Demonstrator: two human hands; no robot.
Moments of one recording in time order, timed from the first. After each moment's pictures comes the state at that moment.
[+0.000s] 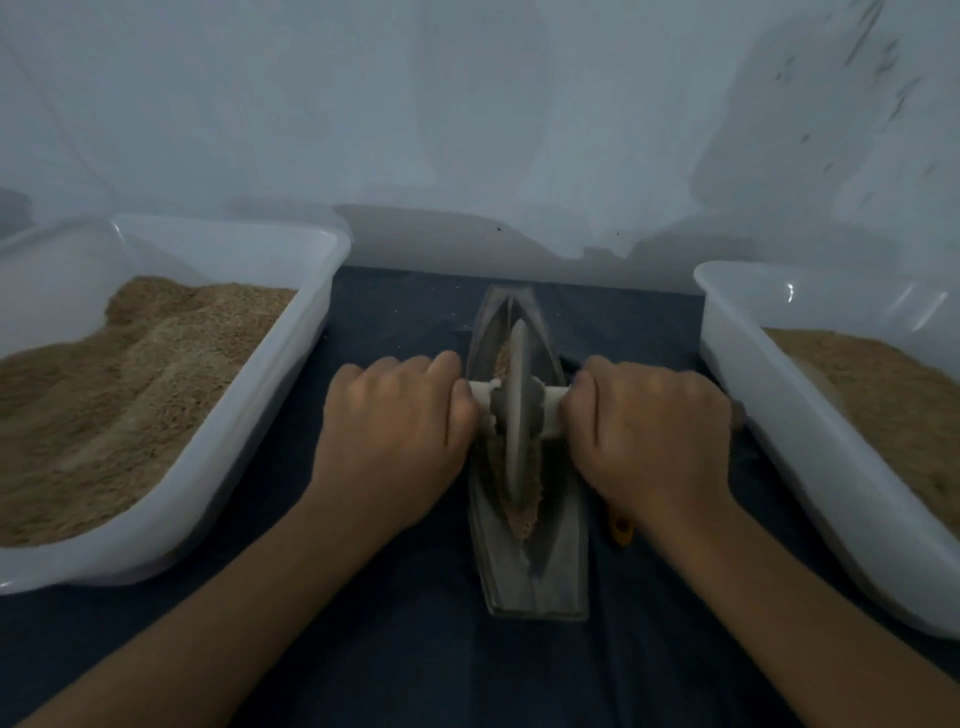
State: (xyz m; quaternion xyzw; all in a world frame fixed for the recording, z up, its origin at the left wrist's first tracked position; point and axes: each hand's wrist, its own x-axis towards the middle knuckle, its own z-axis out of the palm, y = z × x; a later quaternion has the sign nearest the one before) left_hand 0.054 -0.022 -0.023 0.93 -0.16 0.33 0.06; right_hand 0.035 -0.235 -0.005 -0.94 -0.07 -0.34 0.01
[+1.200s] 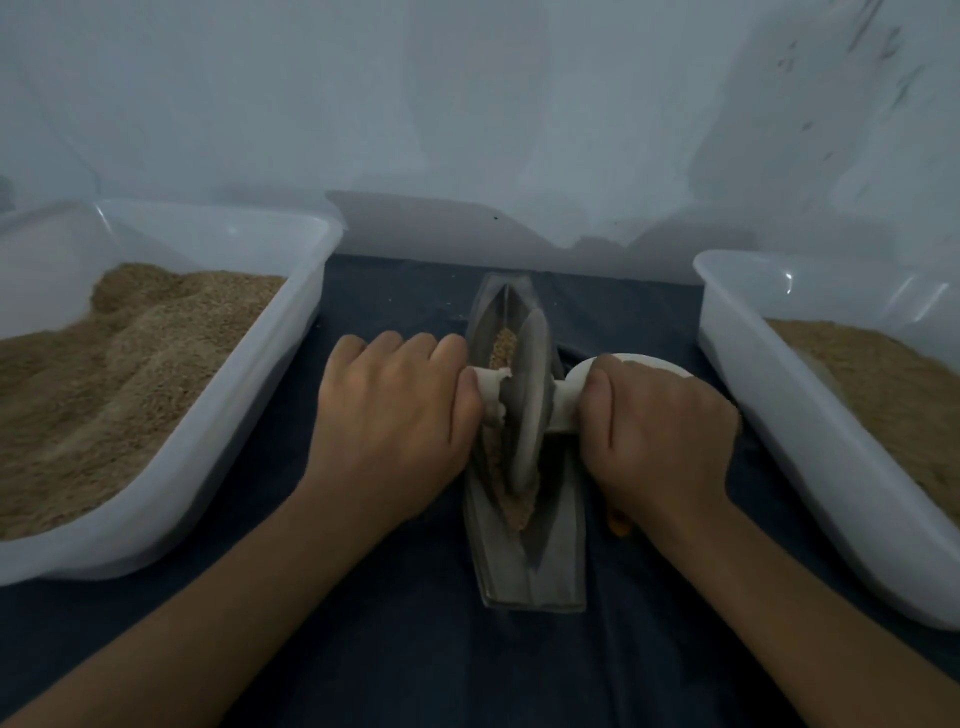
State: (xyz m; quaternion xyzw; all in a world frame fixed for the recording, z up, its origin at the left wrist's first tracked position) left_hand 0.051 -0.027 -0.017 0.91 -0.17 0.37 0.05; right_hand 0.038 -0.243 -0.022 -0.91 -0.10 -0.40 0.08
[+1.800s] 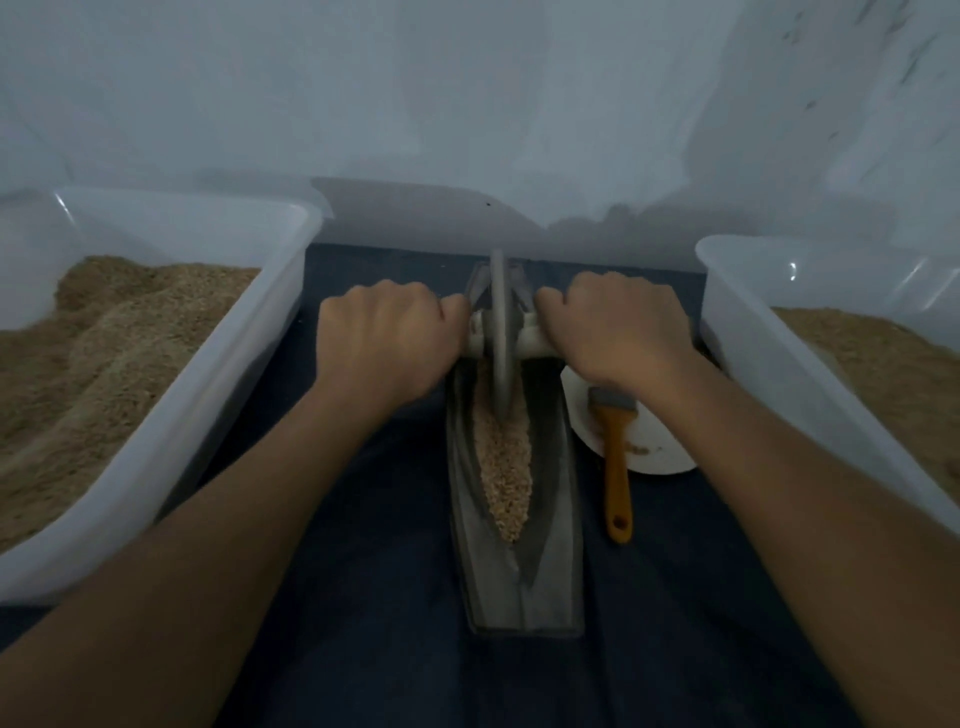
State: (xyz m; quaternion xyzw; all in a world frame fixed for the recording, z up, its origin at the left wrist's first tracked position) left_hand 0.123 -0.033 -0.002 0.95 -0.16 0.23 -0.08; right_hand 0.133 -0.242 0.017 -0.98 -0.05 -0.18 -0.02
